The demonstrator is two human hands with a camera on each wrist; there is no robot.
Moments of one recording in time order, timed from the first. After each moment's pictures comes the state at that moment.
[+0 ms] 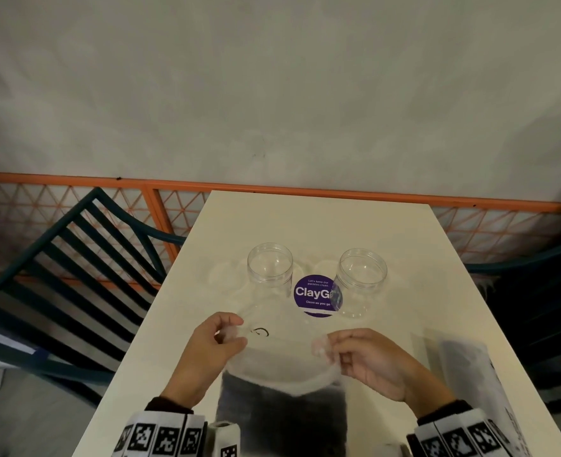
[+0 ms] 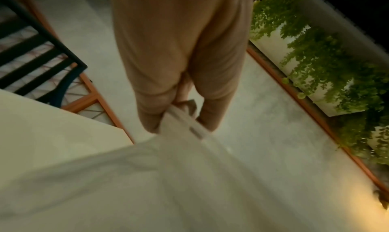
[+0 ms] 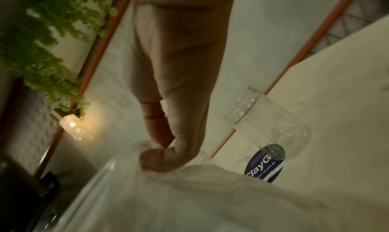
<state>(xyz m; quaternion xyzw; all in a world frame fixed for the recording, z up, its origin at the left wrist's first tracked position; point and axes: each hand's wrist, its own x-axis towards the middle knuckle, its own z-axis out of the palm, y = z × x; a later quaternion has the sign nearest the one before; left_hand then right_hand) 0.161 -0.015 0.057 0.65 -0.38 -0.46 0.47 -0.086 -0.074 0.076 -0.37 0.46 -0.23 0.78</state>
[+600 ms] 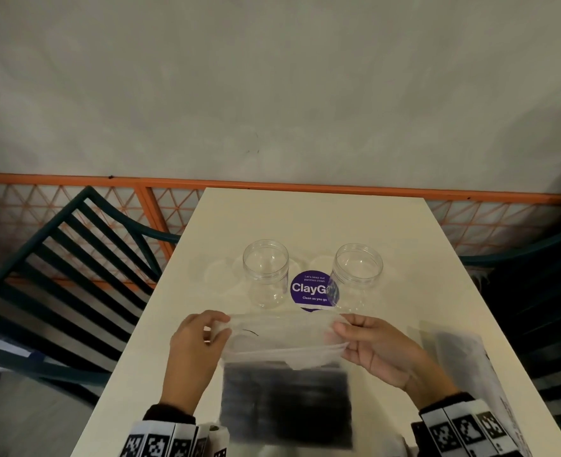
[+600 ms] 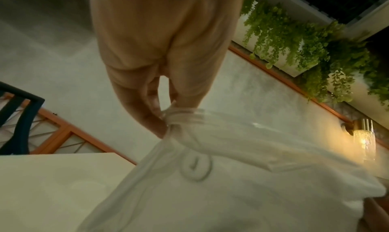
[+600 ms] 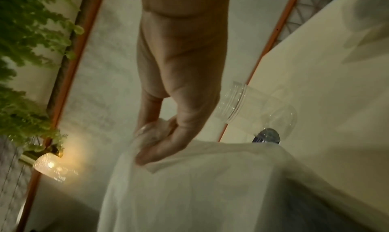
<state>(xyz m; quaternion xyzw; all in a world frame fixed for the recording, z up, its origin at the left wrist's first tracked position) 0.163 -0.008 0.061 0.74 -0.51 -0.20 0.40 -0.099 -0.080 0.075 -0.31 0.41 -0.30 0.81</state>
